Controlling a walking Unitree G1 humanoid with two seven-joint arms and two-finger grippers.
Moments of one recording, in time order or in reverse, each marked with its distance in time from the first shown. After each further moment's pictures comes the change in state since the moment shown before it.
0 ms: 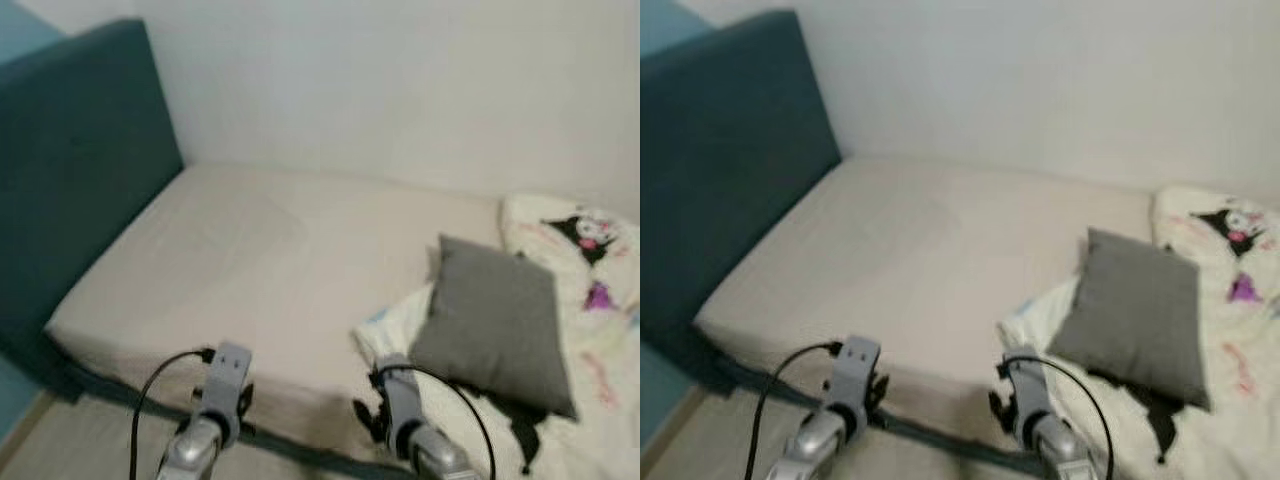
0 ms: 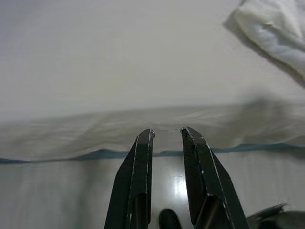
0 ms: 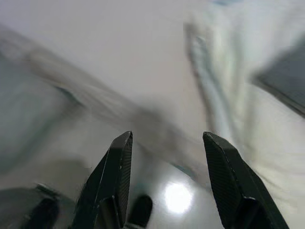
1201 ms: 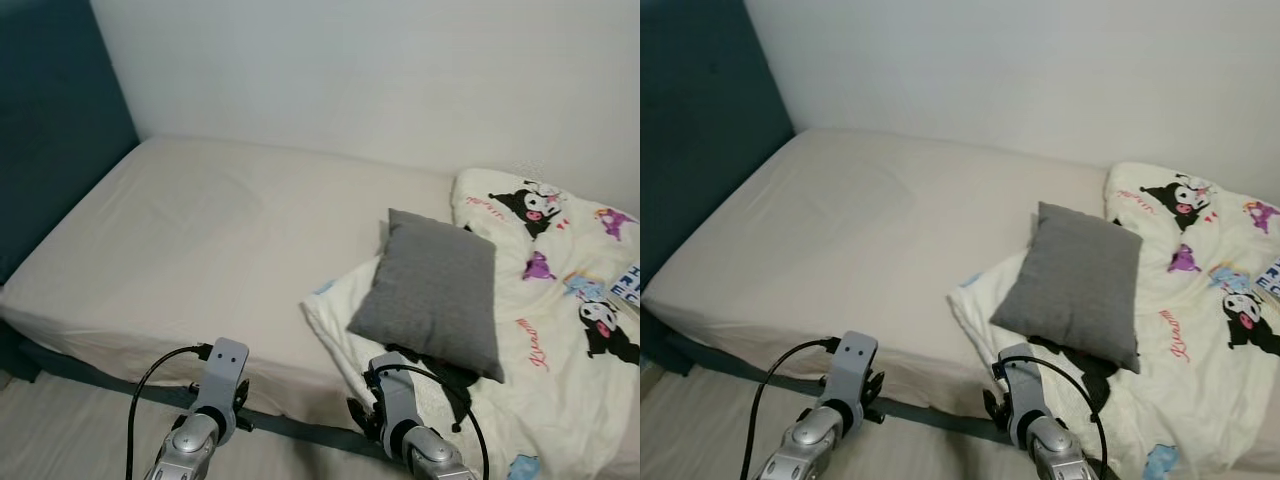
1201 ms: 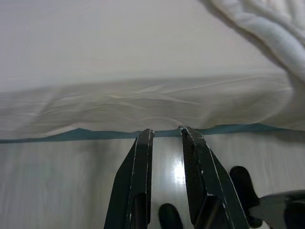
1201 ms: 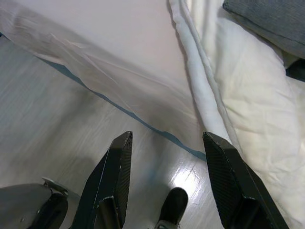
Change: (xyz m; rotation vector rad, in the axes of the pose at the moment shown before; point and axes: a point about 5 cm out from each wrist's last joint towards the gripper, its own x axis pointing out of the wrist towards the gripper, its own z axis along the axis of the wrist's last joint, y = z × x) left arm 0.002 0.007 0.001 0.011 0.024 0.028; right arm 0.002 0.005 0.001 0.008 -0.005 0.010
